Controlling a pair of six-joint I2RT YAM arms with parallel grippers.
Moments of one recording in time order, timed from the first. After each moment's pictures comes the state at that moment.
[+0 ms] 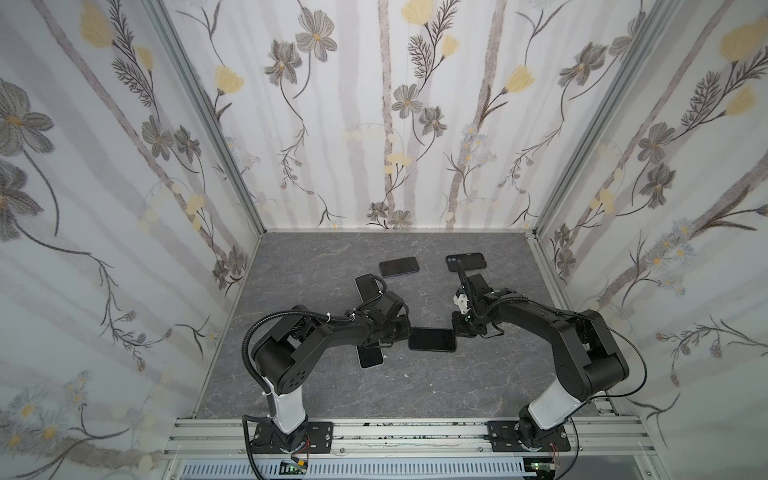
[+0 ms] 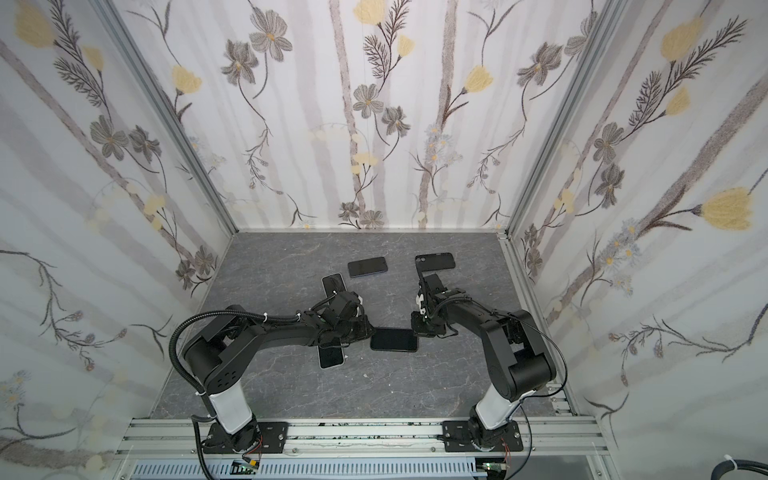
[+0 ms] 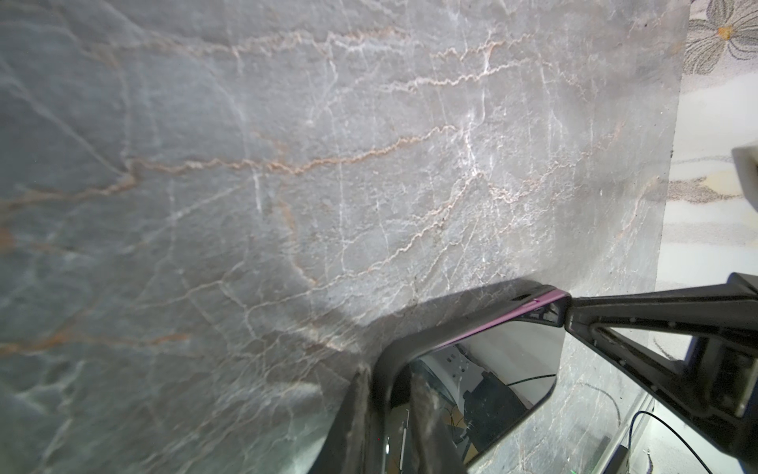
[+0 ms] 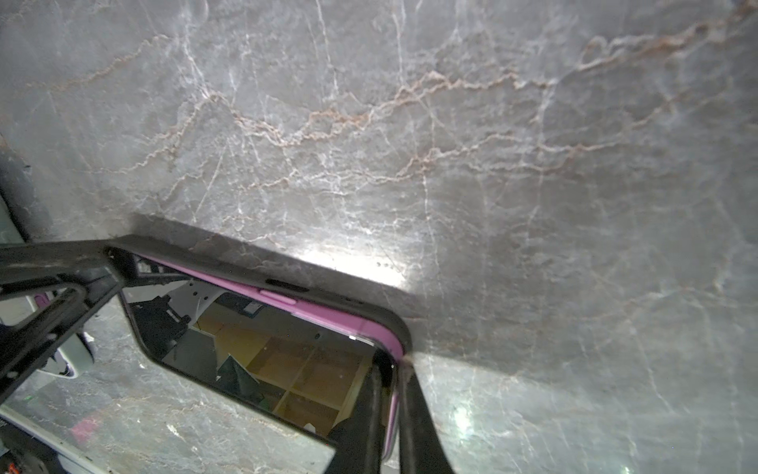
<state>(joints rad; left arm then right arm) -0.75 1.81 0.88 0.05 0.23 -0.90 0.39 1.68 0.93 -0.62 -0.24 0.33</state>
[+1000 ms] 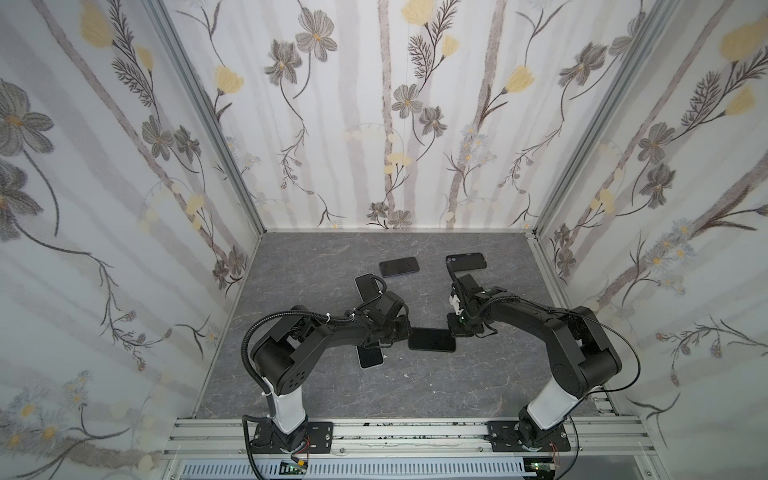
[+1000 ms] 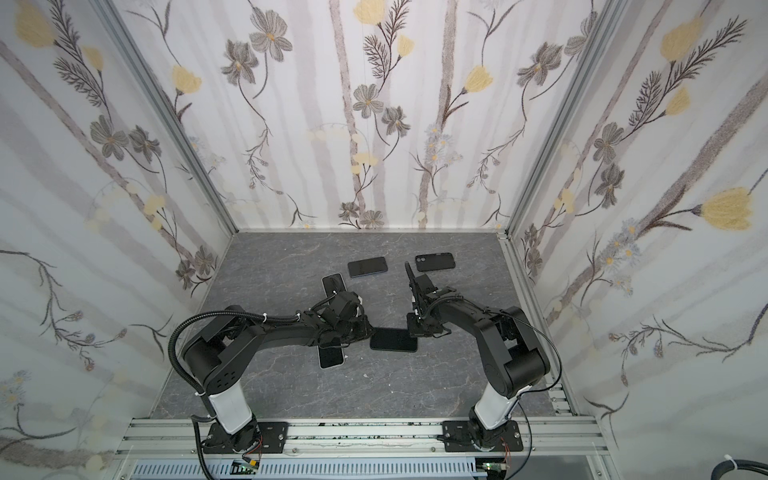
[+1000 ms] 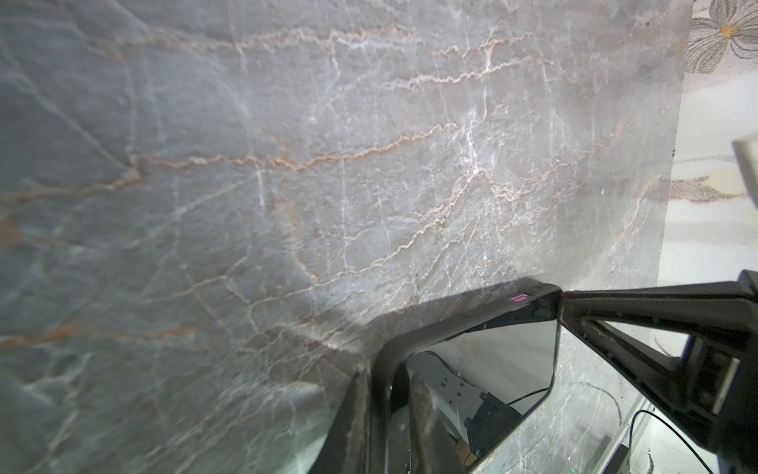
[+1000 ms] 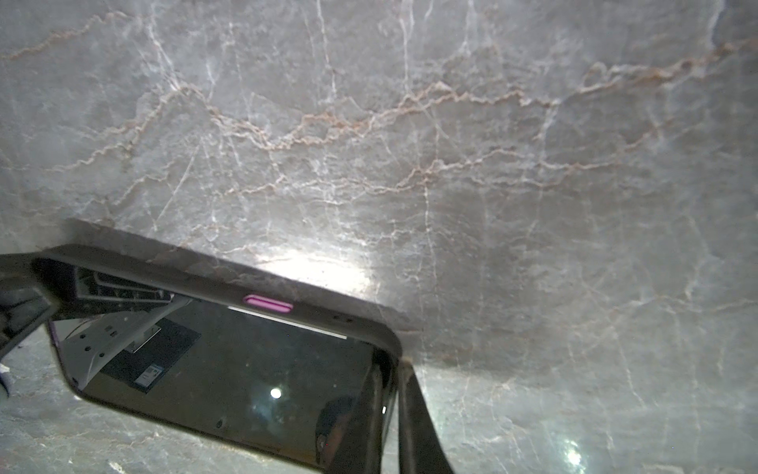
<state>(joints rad) -0.75 1.80 0.89 0.02 0.23 -0.90 0.46 1.70 0.99 -0.67 -0.11 0.33</state>
